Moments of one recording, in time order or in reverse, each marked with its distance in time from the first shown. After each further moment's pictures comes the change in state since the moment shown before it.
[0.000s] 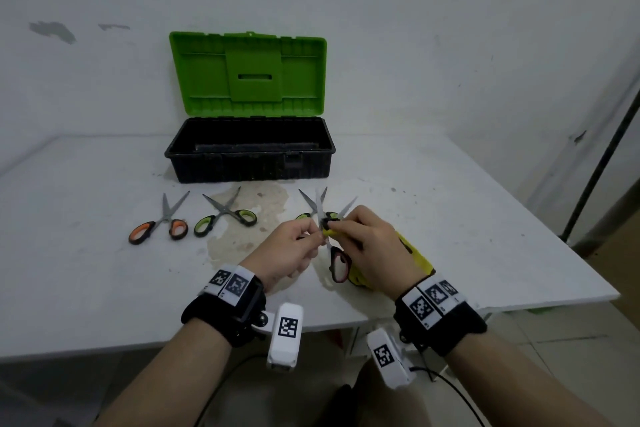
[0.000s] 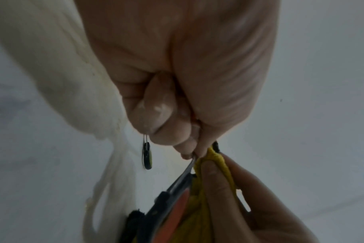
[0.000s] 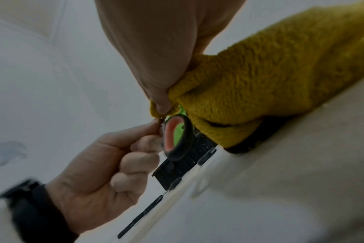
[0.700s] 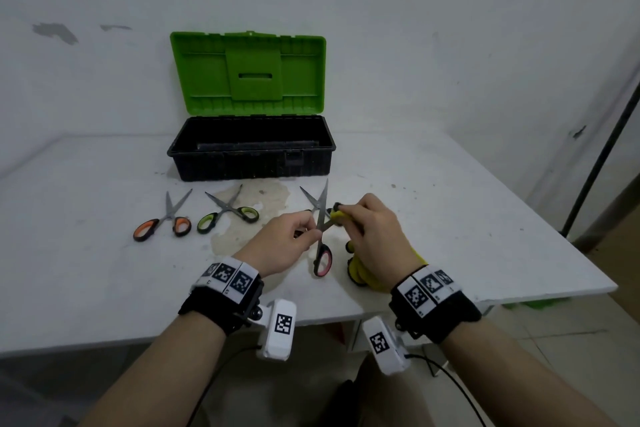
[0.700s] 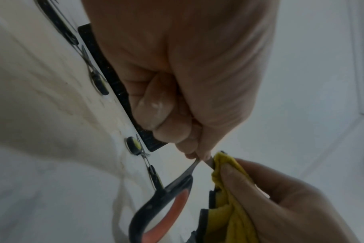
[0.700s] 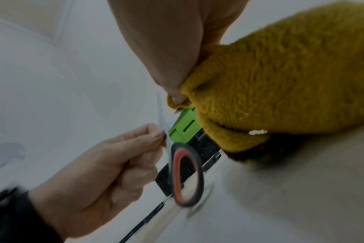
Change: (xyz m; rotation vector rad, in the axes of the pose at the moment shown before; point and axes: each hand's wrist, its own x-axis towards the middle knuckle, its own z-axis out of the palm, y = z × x) left_hand 0.000 0.002 -0.018 0.554 0.057 0.238; right_hand 0.008 -0.003 0.002 -0.018 0.057 0.178
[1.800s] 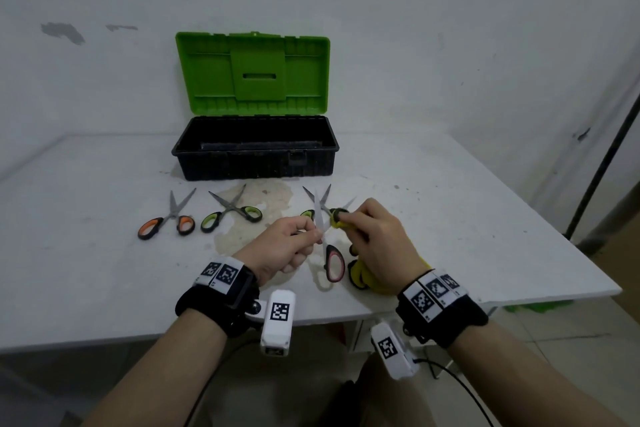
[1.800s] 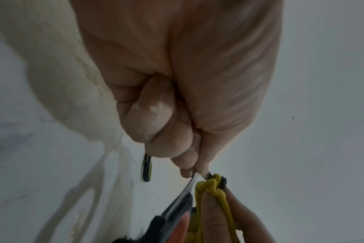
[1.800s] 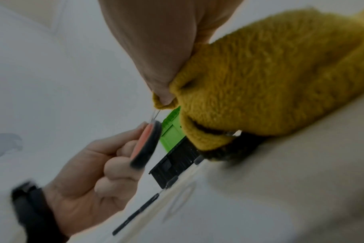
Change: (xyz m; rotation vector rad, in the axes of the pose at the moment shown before) left_hand -0.010 0.004 0.000 -0.569 -0.130 -0.249; right_hand -0.009 0.004 -0.004 0.024 -0.036 -0.106
